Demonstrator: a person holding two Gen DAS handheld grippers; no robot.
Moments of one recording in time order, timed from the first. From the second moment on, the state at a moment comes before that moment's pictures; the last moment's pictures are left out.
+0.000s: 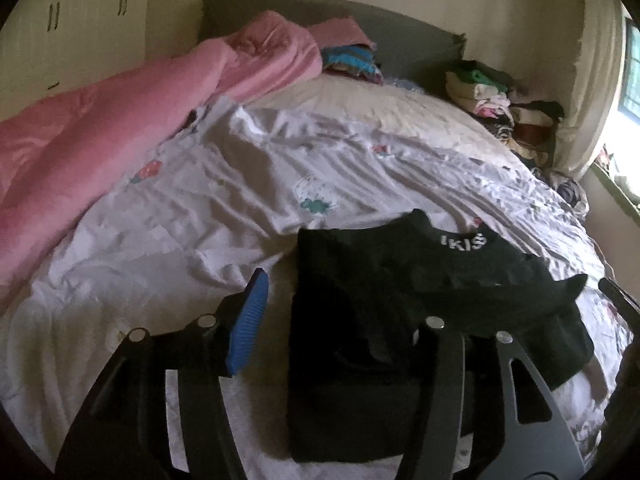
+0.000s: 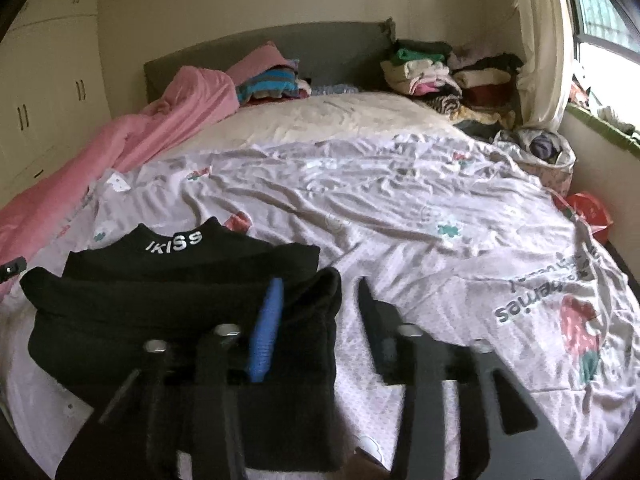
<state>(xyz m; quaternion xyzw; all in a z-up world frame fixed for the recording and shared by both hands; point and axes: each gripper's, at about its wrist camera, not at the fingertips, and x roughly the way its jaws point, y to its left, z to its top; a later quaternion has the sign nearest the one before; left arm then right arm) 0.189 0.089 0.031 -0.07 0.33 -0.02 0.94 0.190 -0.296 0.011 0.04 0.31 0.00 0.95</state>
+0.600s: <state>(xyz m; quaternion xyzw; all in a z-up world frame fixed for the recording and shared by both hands) 0.157 0.031 -0.018 0.01 0.40 -0.07 0.91 0.157 -0.239 -0.003 -0.02 0.35 0.10 0.93</state>
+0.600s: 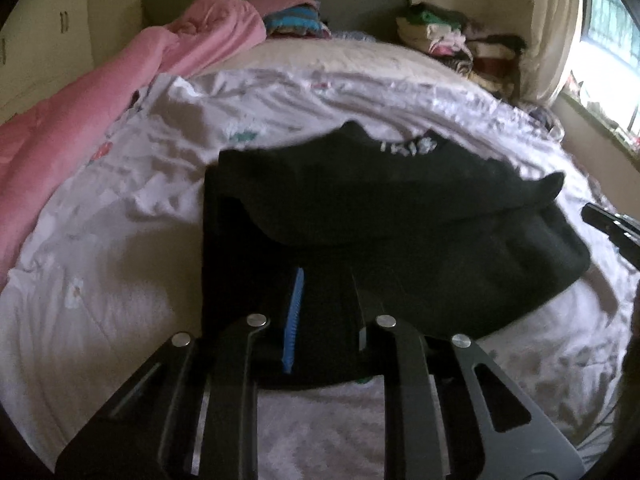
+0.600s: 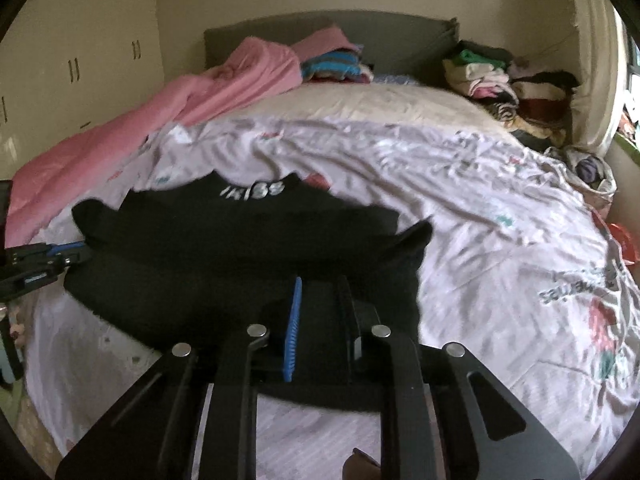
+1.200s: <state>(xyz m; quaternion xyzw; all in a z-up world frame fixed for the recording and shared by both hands) 0.207 0.039 -0.033 0.03 0.41 -0.03 0.91 0.229 -0.228 -0.049 -0.04 0.41 0.06 0.91</state>
